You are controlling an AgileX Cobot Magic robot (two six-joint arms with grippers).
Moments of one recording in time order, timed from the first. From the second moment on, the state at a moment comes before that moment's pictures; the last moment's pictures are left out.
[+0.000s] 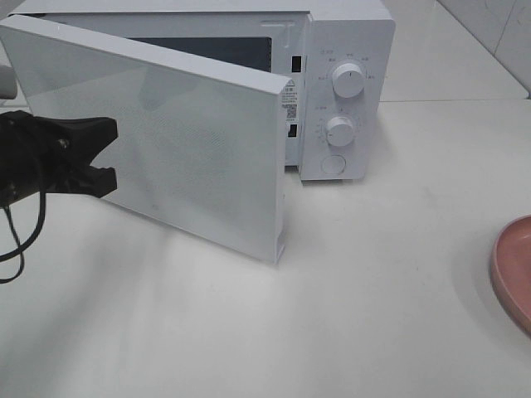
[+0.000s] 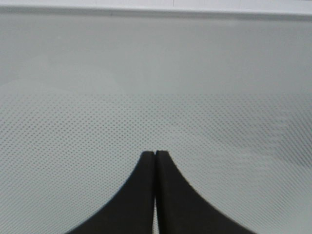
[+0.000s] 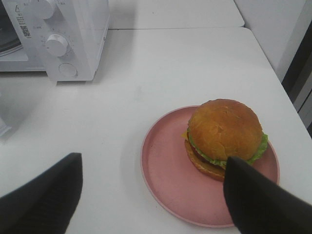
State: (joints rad) left arm -0.34 1.61 -0.42 0.32 -0.92 -0.20; right arm 0.10 0.00 -0.49 -0.14 0.97 0.15
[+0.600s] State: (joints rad) left arm -0.50 1.74 -0.65 0.13 -0.87 -0.14; right arm 0.10 0.00 -0.49 -0.14 0.97 0.15
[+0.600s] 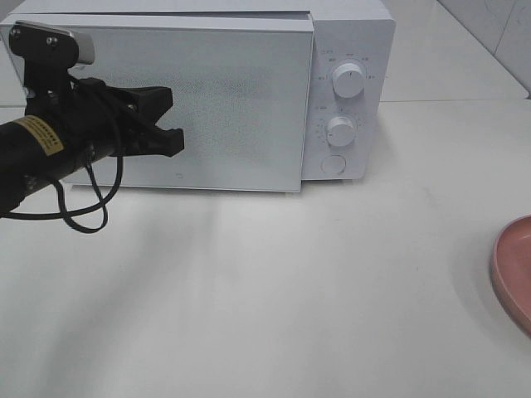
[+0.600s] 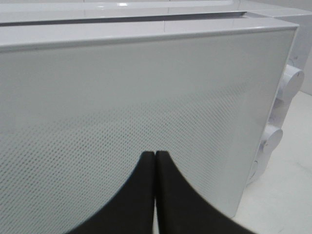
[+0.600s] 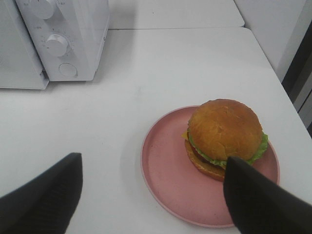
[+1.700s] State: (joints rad) left arm -0.59 2.01 -1.06 0.16 -0.79 -0.13; right arm 0.10 0.00 -0.49 -0.14 0.97 0.15
